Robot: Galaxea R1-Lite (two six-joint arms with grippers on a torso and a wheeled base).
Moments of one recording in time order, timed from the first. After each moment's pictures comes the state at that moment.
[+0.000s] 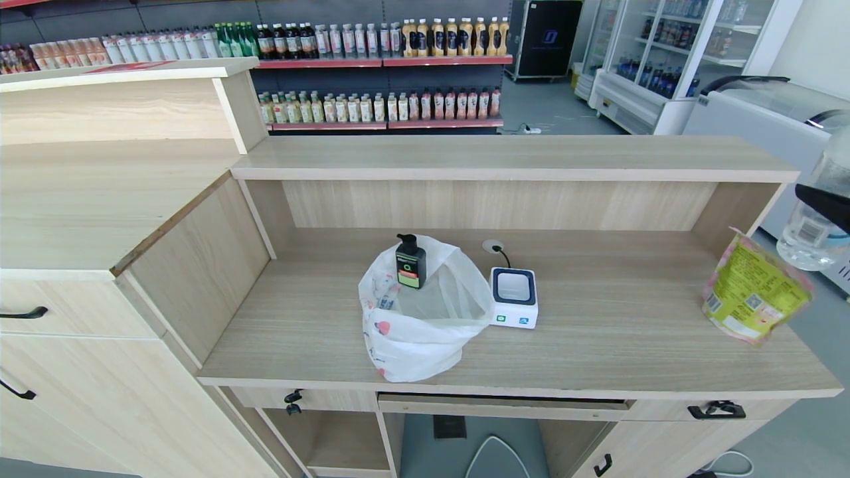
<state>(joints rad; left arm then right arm) -0.01 0.00 0.00 0.00 -0.04 0.00 -0.34 1.28 -0.71 -0.68 0.46 -0.49</state>
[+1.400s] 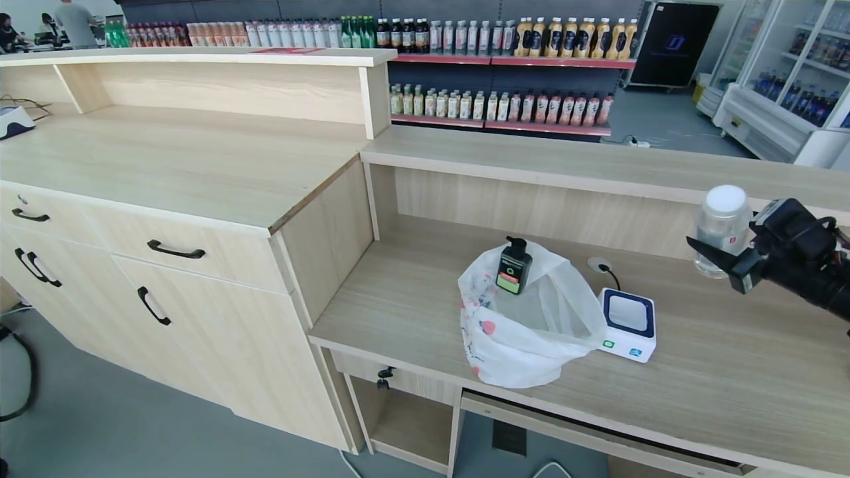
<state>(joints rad) -0.01 0.00 0.00 0.00 -0.04 0.00 -0.28 1.81 -0.67 -1.20 0.60 -0.81</state>
